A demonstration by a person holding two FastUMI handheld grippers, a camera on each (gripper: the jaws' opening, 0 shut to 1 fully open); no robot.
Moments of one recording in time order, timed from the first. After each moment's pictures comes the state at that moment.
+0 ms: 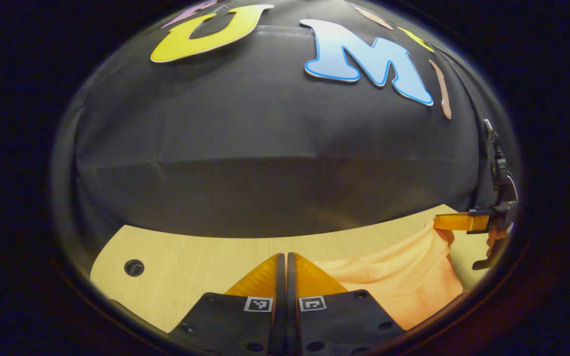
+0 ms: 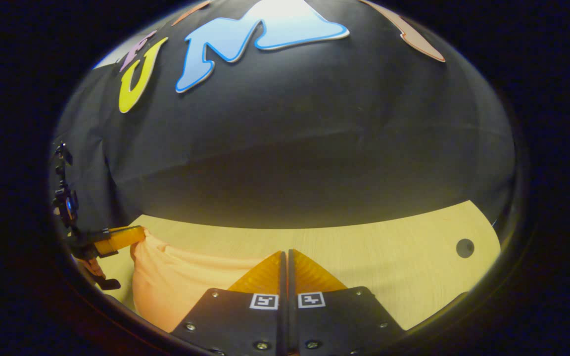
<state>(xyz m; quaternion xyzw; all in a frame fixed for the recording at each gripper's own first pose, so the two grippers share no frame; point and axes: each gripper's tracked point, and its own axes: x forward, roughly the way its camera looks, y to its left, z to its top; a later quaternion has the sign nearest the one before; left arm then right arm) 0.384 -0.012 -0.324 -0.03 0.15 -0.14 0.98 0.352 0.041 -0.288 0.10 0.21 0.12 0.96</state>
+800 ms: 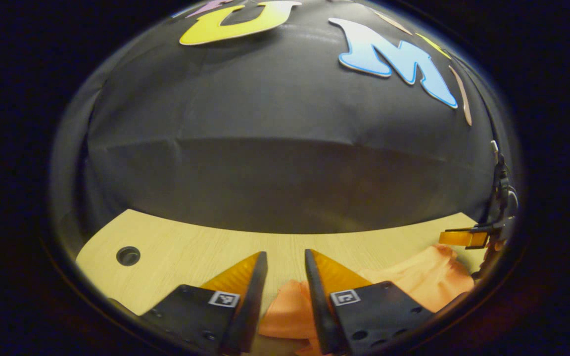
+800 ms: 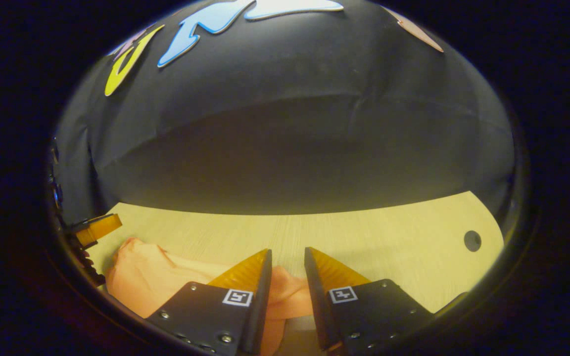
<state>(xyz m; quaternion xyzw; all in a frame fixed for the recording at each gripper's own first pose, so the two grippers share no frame) 0.390 0.027 -0.340 -0.05 0.15 -0.07 0.99 0.366 0.036 -0.327 0.07 0.24 0.09 0.96</state>
